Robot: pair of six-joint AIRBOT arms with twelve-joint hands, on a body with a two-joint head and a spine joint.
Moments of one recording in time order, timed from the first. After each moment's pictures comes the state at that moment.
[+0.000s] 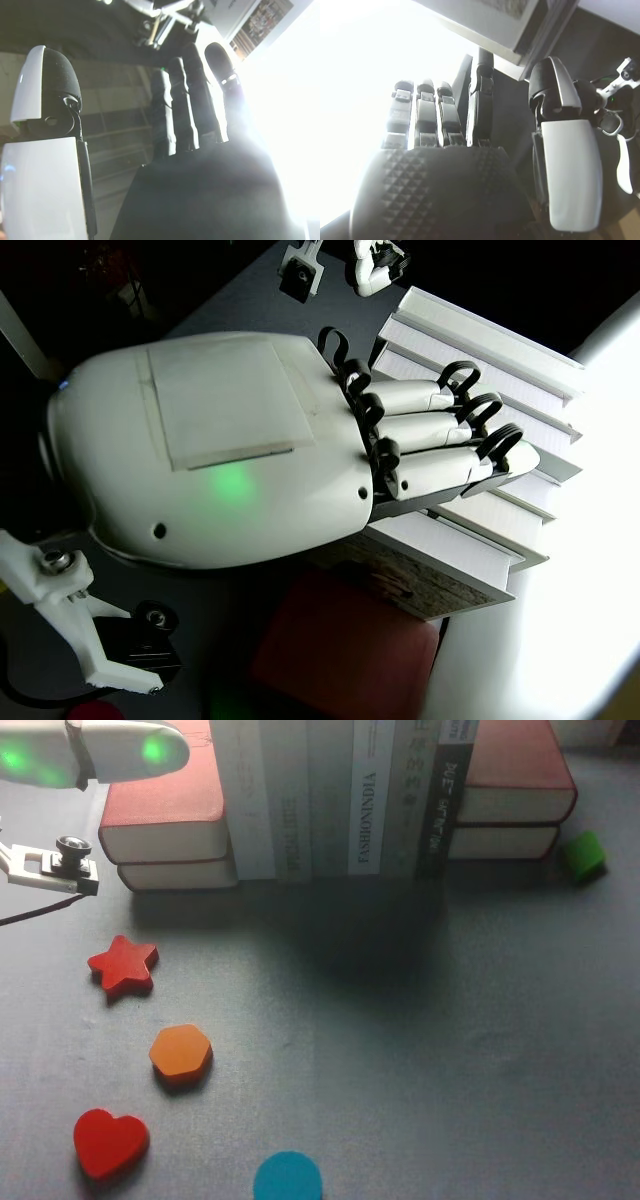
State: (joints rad) left arm 0.66 -1.13 1.61 0.38 -1.19 -0.68; right arm -0.11 -1.21 1.63 -1.14 0.45 0.05
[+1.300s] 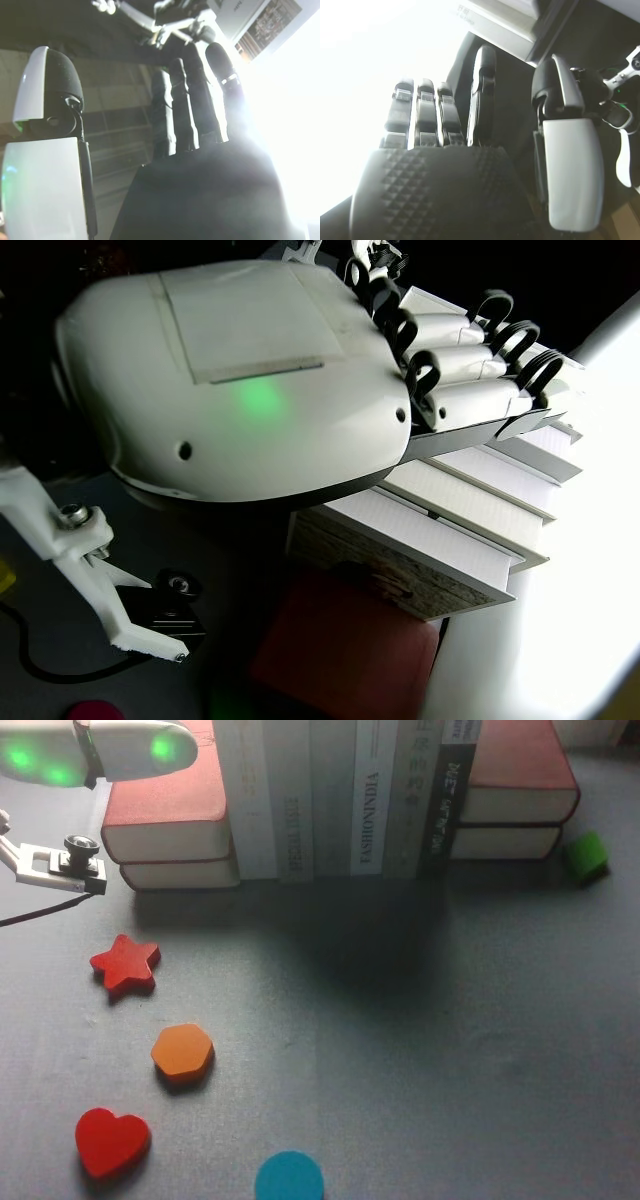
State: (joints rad) left arm 0.65 -1.14 1.61 0.38 -1.20 -0.68; right arm -0.12 -1.24 1.64 -1.14 0.45 0.05
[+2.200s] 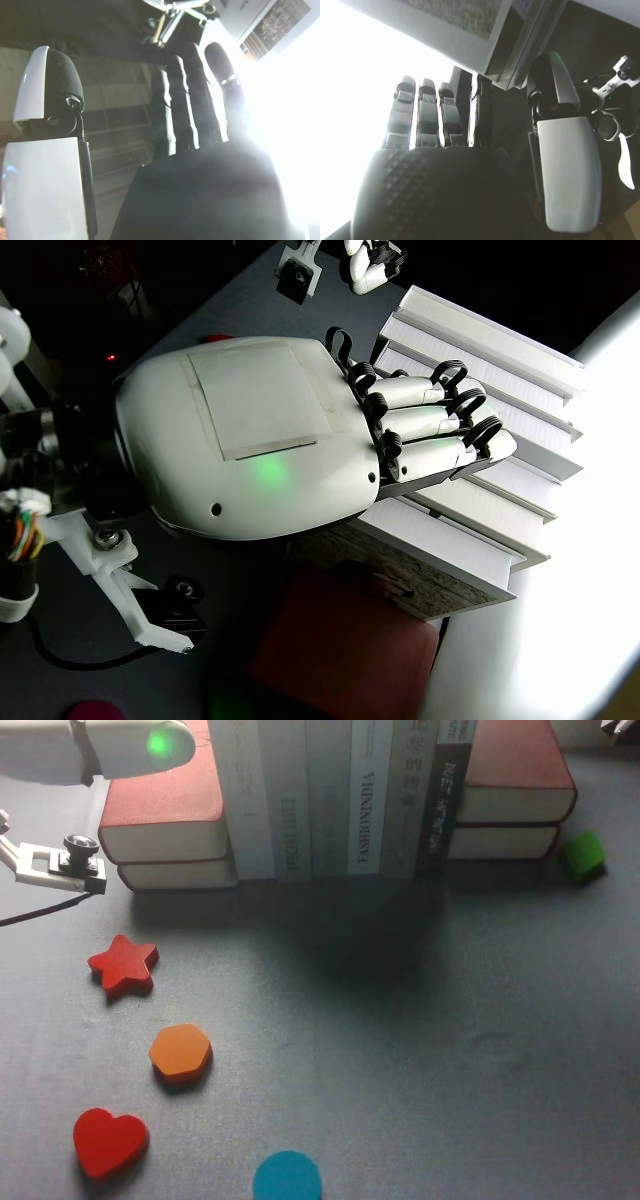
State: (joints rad) left arm 0.66 -1.14 1.61 0.37 -1.21 -0.68; right arm -0.19 -1.26 1.66 -1.08 0.46 0.05
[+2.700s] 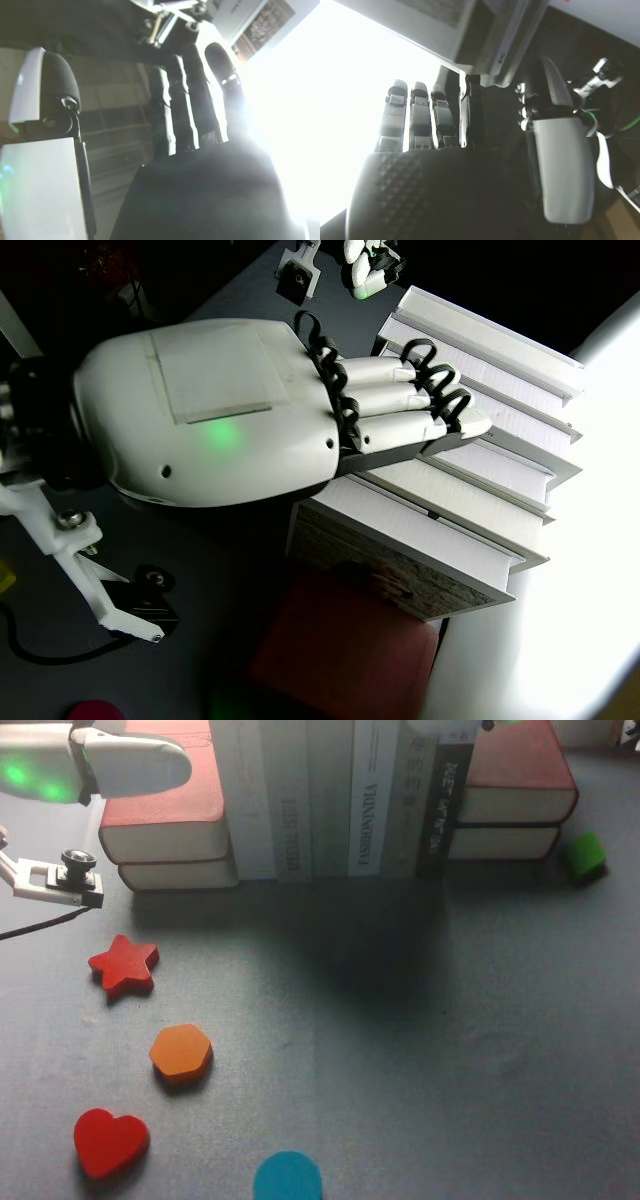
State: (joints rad) left arm 0.70 -1.14 1.60 0.34 -1.21 -0.68; right arm -0.19 -1.15 1.49 -1.17 0.47 0.05
